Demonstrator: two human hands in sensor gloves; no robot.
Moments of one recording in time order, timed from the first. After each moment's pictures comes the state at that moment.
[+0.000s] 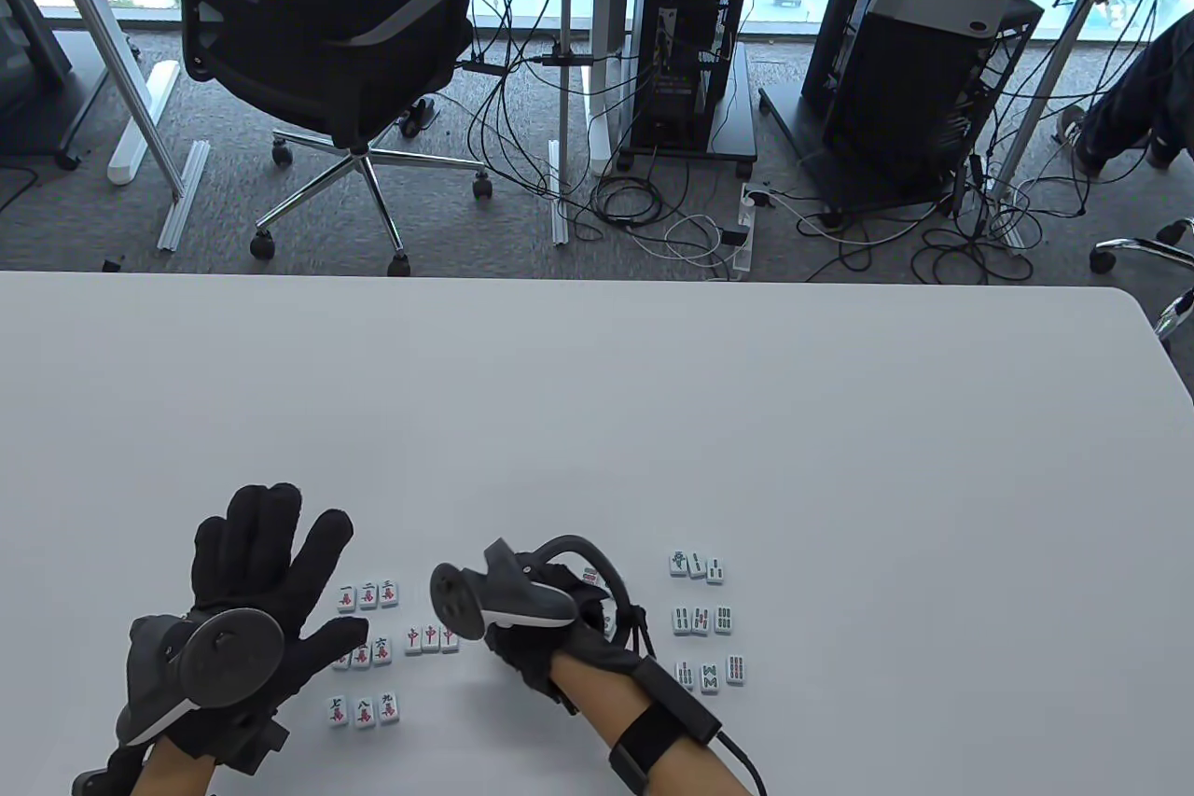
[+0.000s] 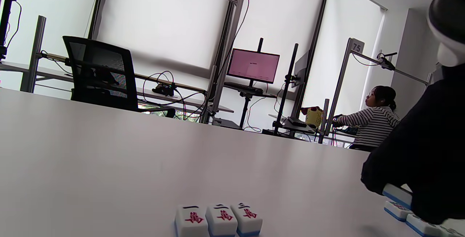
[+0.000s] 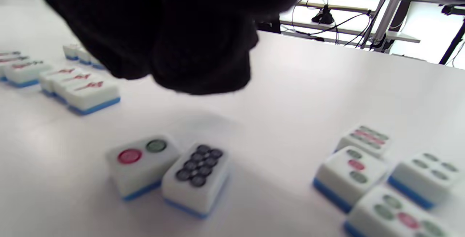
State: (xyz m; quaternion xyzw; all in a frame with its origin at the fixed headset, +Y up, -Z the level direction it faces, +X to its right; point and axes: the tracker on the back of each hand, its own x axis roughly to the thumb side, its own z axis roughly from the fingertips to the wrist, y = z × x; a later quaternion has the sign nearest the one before) left_hand -0.295 -0.686 -0.217 0.11 -0.11 0.13 0.98; right_hand -0.049 -0.719 -0.302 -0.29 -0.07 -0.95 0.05
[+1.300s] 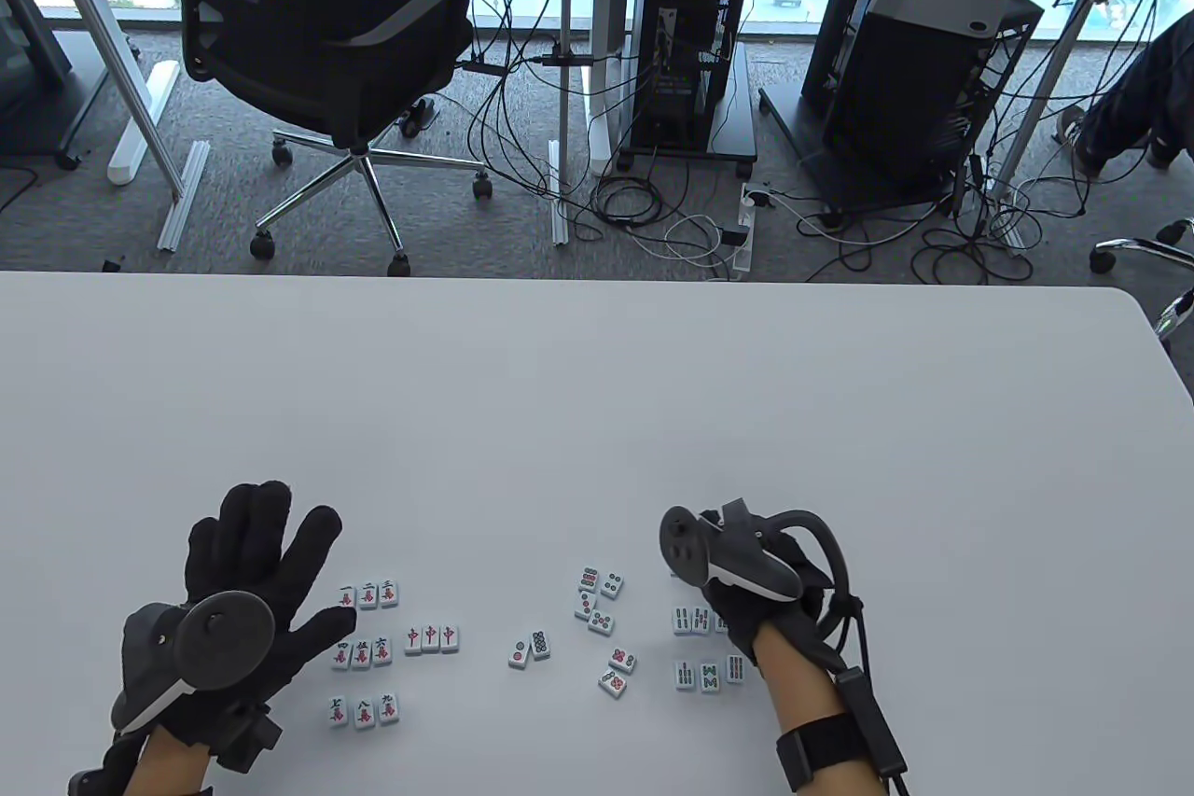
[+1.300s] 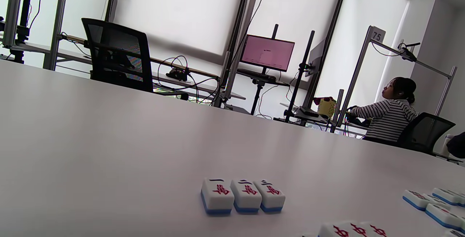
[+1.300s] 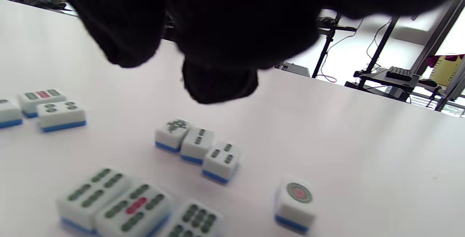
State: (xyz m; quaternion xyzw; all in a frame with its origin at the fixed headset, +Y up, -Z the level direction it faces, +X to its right) left_hand -0.305 -0.698 -0.226 0.07 -0.09 0.13 0.98; right_hand 0.094 -0.707 -0.322 -0.17 -0.05 -0.98 0.08
